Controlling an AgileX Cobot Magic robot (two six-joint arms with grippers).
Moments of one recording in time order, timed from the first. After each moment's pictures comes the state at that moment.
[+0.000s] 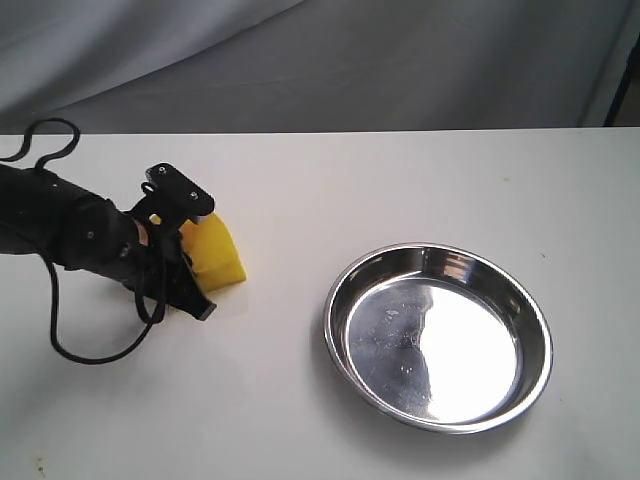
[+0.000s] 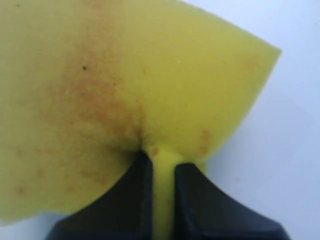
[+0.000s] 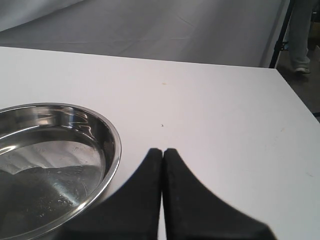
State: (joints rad) left arm -0.39 1.90 -0.93 0.12 0.22 0.23; right arm 0.00 0.01 0.00 0.05 0.34 -0.12
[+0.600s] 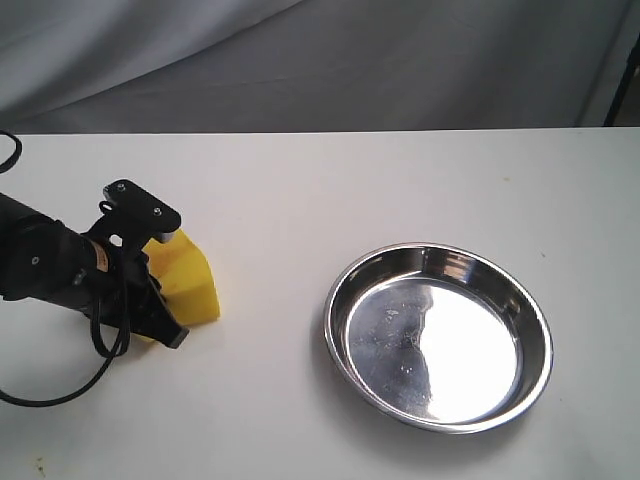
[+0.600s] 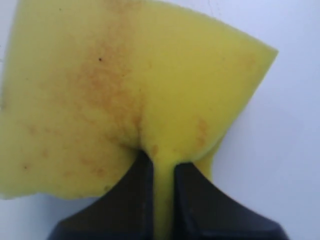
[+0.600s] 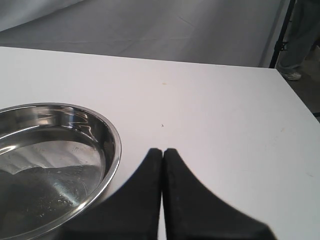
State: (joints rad) left arm -0.38 1.74 -0.78 0.13 0.26 0.14; right arm 0.00 0.01 0.00 0.05 0.34 -0.12
